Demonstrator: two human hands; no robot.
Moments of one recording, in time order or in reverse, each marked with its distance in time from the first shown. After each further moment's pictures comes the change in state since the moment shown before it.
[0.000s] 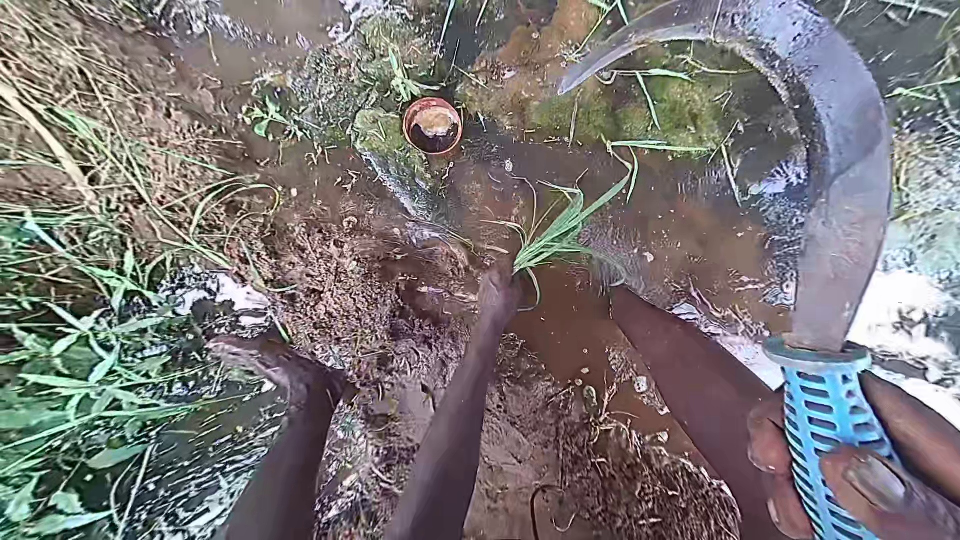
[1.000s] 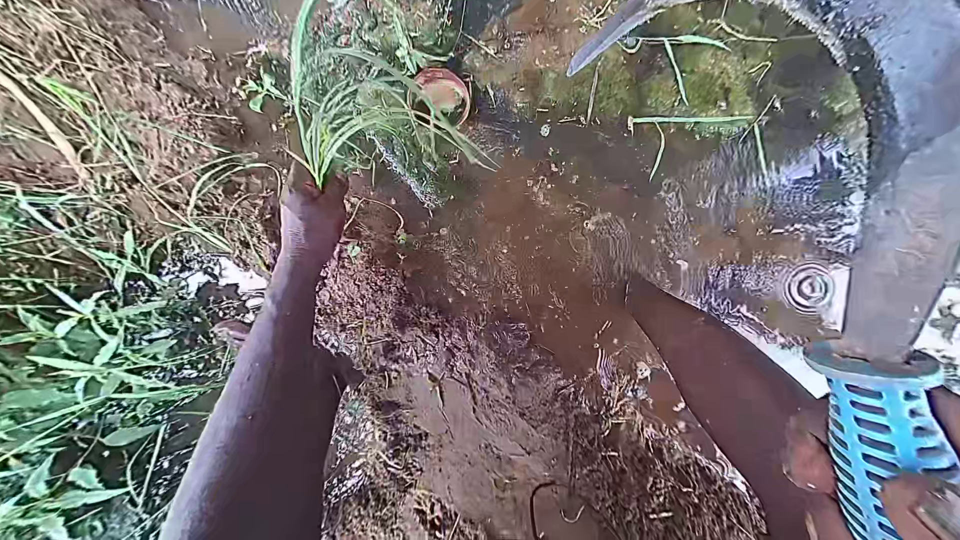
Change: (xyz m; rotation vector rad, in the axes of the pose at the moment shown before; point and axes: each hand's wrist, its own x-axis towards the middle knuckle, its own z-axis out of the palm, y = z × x) left_hand 0.055 -0.129 -0.194 0.082 0.563 -0.049; right_hand 0.003 0.001 0.006 -0.049 -0.009 0.012
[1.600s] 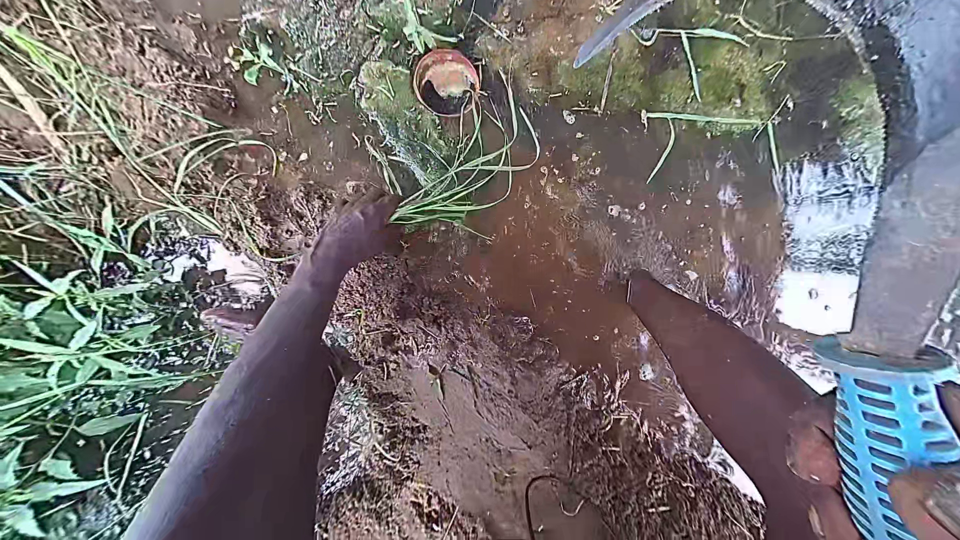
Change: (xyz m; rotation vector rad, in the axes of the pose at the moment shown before) left_hand 0.000 -0.044 0.034 0.475 -0.511 0.393; right_hand 0.004 -0.003 0.011 -0.005 -0.002 0.022
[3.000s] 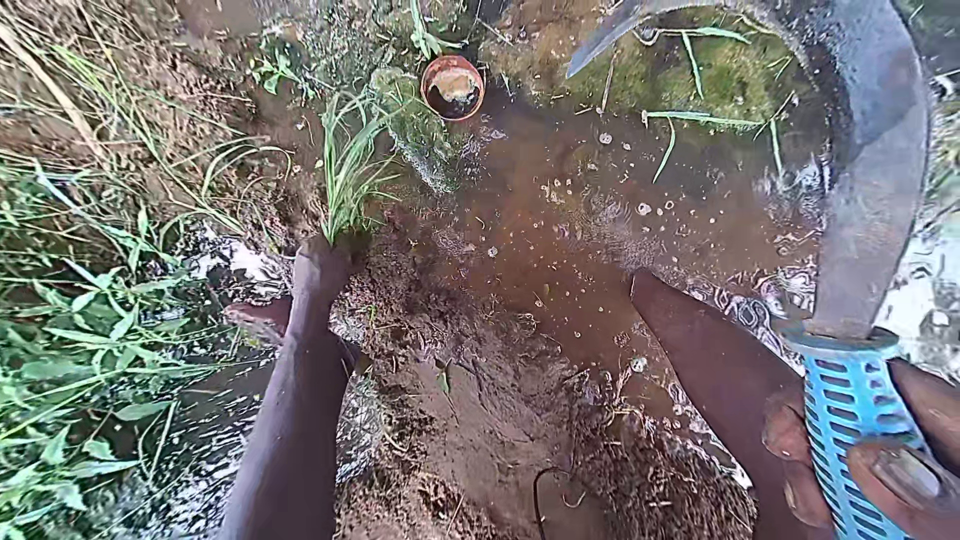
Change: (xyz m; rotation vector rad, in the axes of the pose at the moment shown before) left_hand -0.070 -0.013 0.010 -0.298 0.202 -0.755; right_hand 0.003 0.004 -0.003 -0.018 -0.043 -0.047
